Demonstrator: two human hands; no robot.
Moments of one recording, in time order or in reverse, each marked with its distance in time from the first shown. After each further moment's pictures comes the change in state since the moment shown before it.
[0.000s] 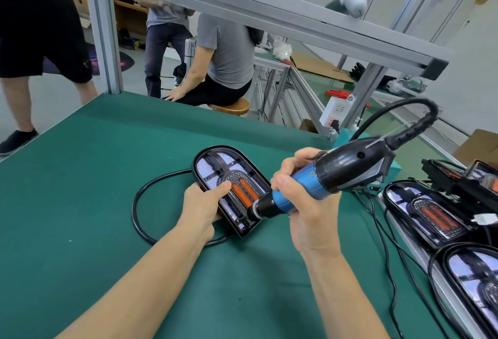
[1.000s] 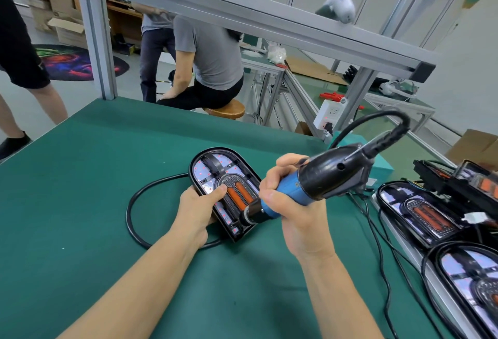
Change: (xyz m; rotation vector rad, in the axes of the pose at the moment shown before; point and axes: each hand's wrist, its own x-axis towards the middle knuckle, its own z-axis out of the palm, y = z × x) left_hand -0.002 -0.002 -0.003 0.022 -0.057 0.034; right_hand -0.001 0.007 -0.008 -0.057 -0.203 0.000
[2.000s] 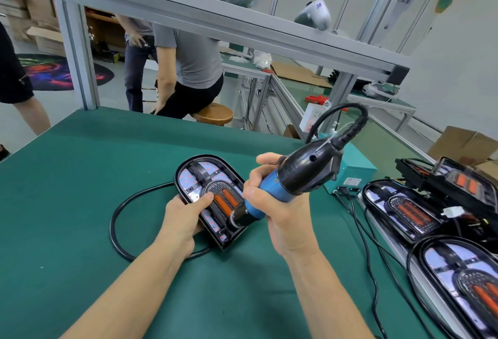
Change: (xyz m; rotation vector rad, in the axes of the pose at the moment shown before) left_hand 0.003 0.001 0.001 -0.012 -0.014 0.006; right_hand 0.008 -0.007 0.002 0.057 0.059 0.043
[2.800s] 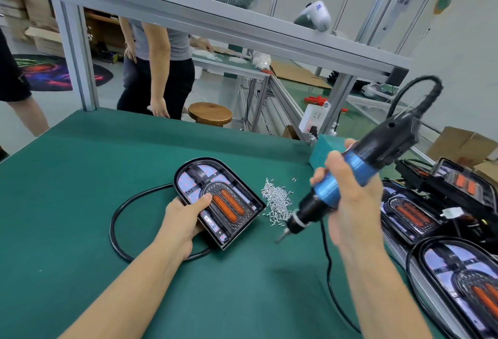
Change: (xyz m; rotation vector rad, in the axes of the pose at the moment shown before) left_hand 0.004 0.000 -0.006 0.012 -0.012 -0.039; right_hand 0.007 -0.039 -0.052 -0.033 0.459 -0.037
